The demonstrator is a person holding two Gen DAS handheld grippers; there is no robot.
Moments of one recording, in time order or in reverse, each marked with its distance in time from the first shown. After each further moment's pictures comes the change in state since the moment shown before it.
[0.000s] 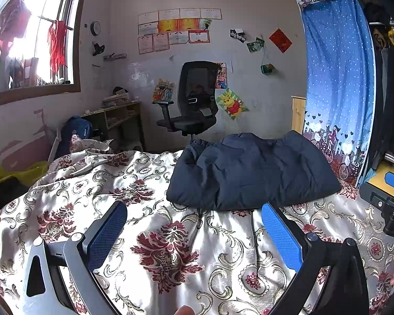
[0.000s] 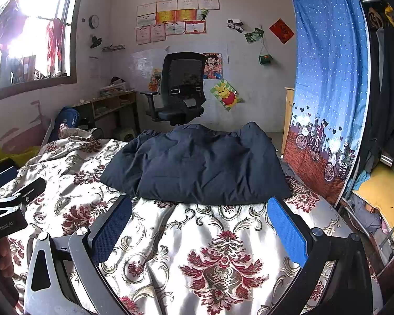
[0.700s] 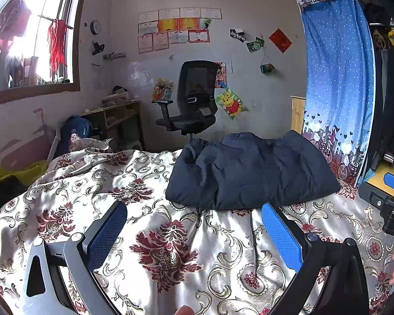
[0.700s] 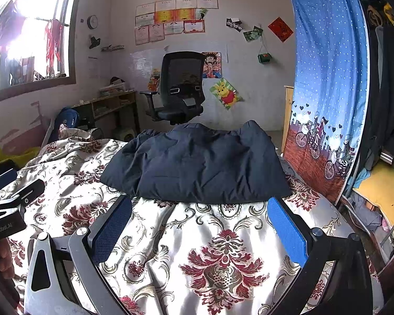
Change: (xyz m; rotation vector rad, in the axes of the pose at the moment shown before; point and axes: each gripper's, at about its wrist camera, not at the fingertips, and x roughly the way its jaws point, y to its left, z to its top) left arm 0.000 -0.001 0.000 -0.001 0.003 0.002; right arm 0.001 0.000 0.000 0.006 0.005 0.003
